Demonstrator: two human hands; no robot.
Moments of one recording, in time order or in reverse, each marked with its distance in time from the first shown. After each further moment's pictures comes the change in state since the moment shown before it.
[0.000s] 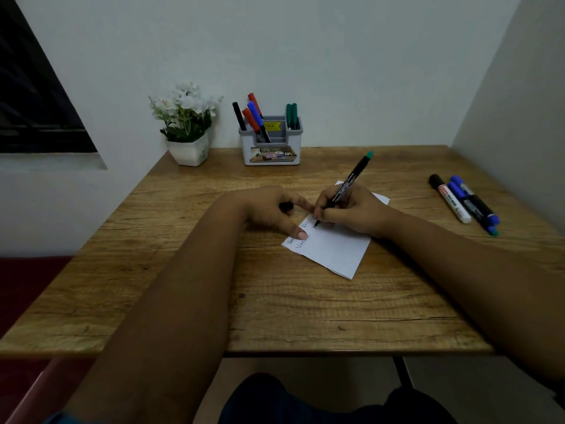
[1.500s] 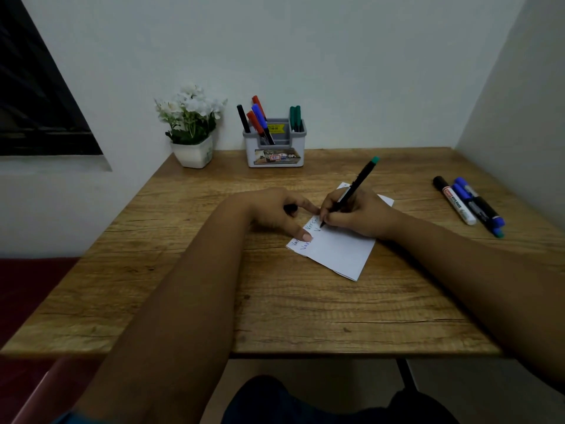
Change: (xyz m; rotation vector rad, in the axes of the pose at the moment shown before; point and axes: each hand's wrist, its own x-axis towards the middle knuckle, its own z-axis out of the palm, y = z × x) left_hand -0.002 0.002 -0.001 0.020 0.009 0.011; right_hand -0.004 -0.003 -0.002 -0.110 0.015 0.048
